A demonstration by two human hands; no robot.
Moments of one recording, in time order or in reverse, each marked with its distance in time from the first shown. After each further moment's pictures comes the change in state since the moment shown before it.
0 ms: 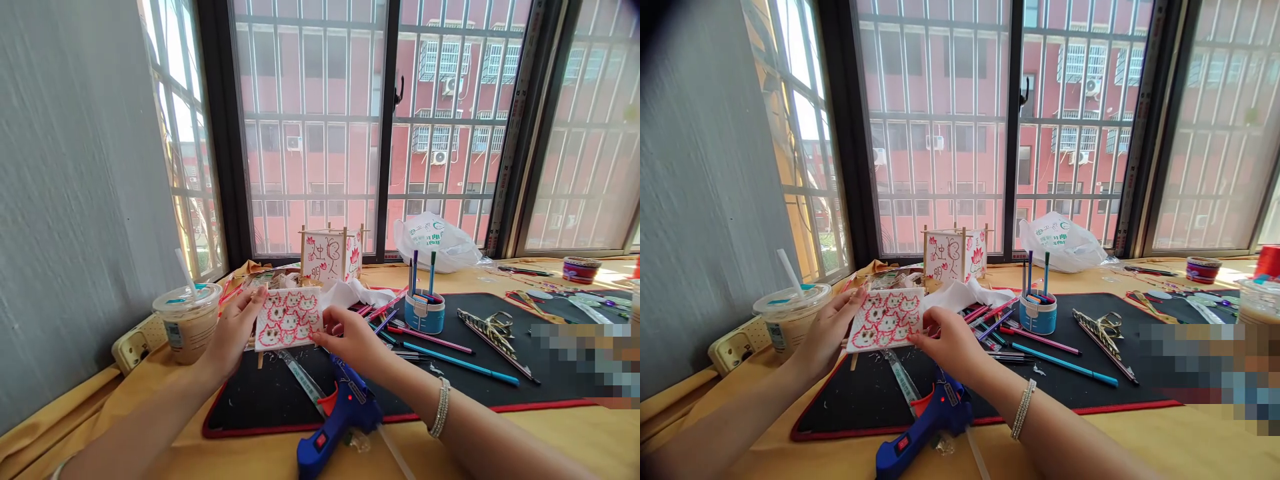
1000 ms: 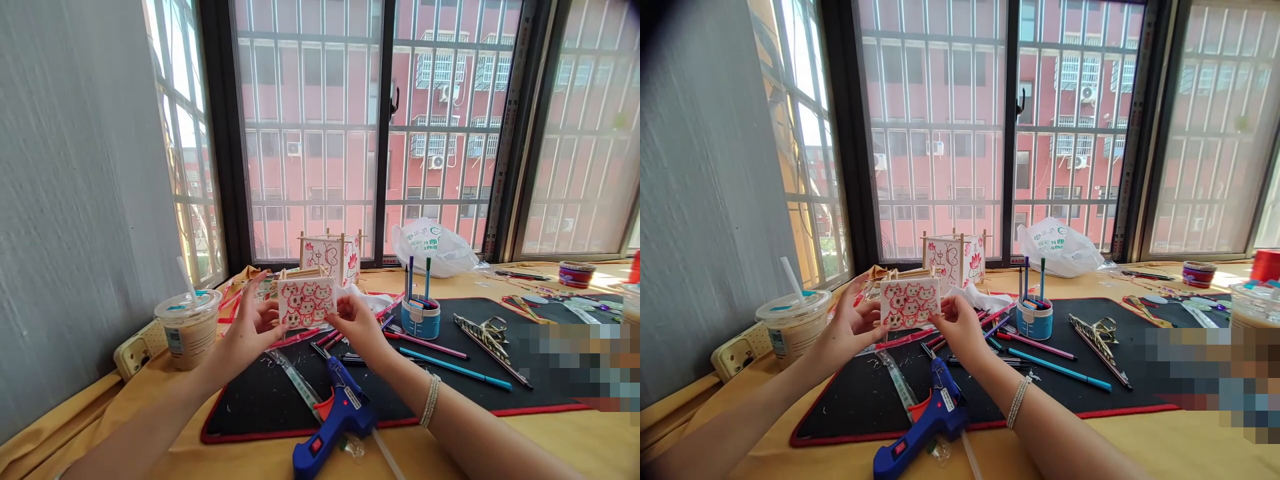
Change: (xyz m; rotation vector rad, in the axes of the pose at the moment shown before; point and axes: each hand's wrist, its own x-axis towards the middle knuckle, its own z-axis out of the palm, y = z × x) left_hand 0.002 -0.009 0.001 -0.008 -0.315 0.145; right_hand 0.016 0.018 -0.008 0.474 0.227 0.109
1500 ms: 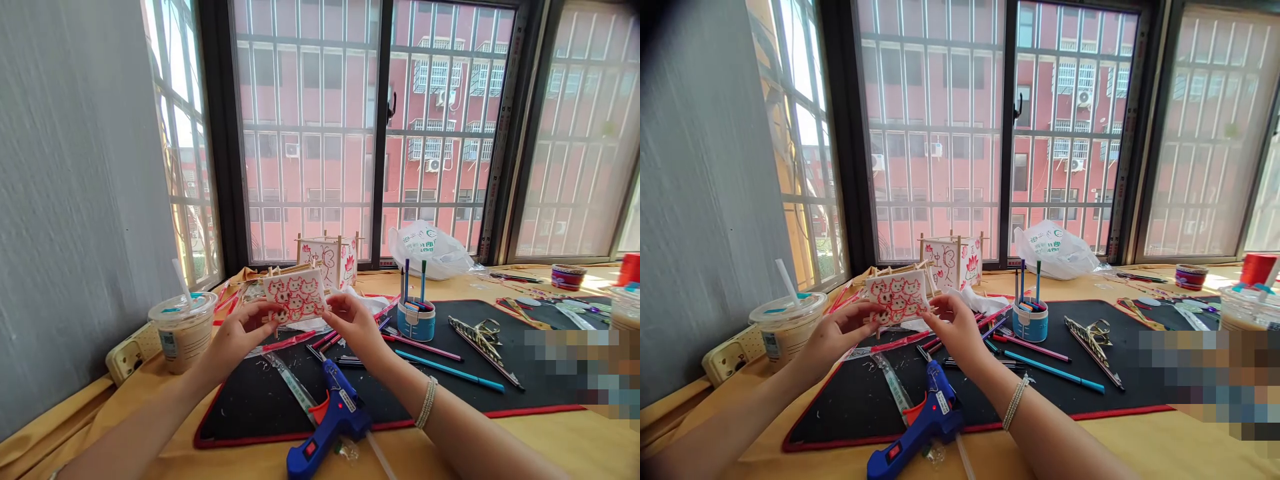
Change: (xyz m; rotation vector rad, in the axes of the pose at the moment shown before) left_hand 0.002 0.002 -0.009 0.195 0.052 -0.071; right_hand -0.003 -0.012 -0.001 -0.048 -0.018 -0.084
